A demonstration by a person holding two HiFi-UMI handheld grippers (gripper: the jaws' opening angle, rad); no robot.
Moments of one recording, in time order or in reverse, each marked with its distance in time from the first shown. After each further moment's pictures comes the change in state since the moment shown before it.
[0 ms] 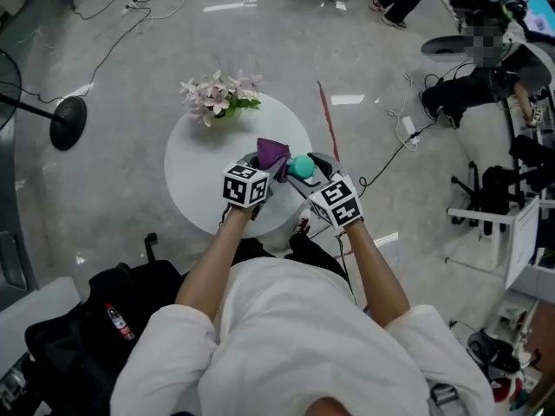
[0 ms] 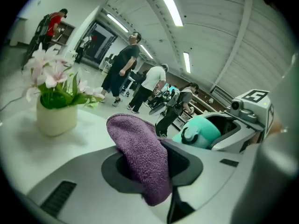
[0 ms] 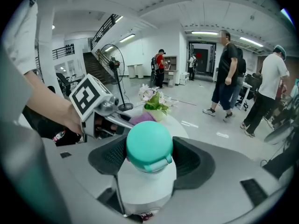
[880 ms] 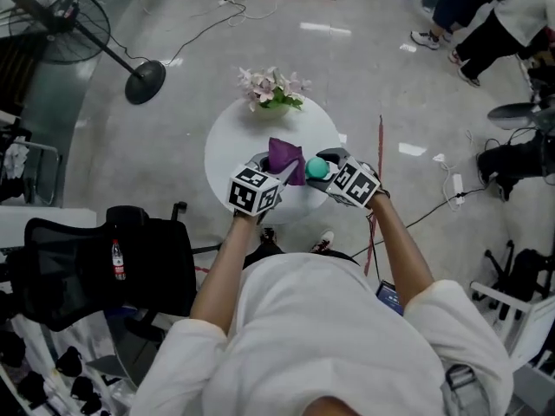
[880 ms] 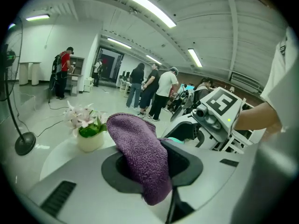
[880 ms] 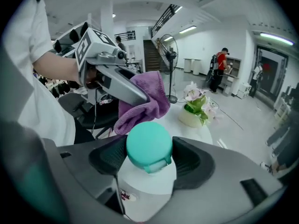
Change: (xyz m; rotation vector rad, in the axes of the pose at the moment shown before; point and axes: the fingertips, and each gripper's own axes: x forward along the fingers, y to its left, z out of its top) left arm -0.071 -0.064 0.029 0.119 -0.067 0.353; right arm -0.012 0.019 -0.016 -0.513 0.092 0.521
